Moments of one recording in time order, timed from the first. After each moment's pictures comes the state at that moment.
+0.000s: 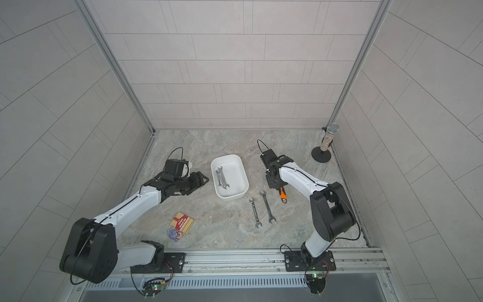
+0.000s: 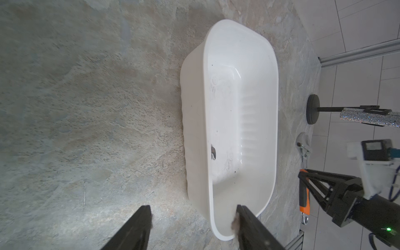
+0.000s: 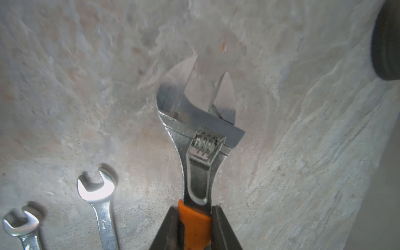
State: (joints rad) left arm -0.26 1.29 0.74 -0.33 0.37 -0.72; right arm 0.41 1.63 1.12 -0.85 0.28 0.20
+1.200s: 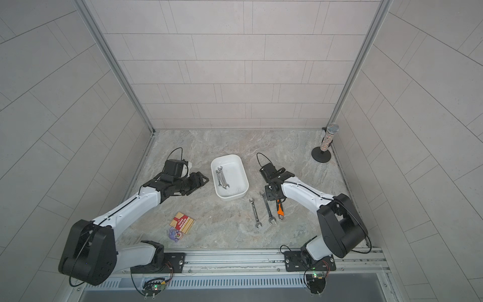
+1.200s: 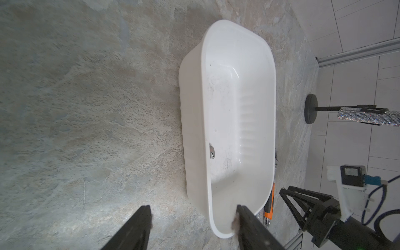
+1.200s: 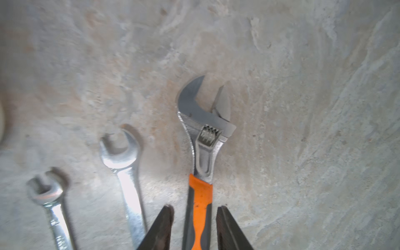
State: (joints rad) left arm -0.26 1.27 0.73 -0.33 0.37 -0.72; right arm 0.52 1.46 0.90 -0.73 0.24 0.39
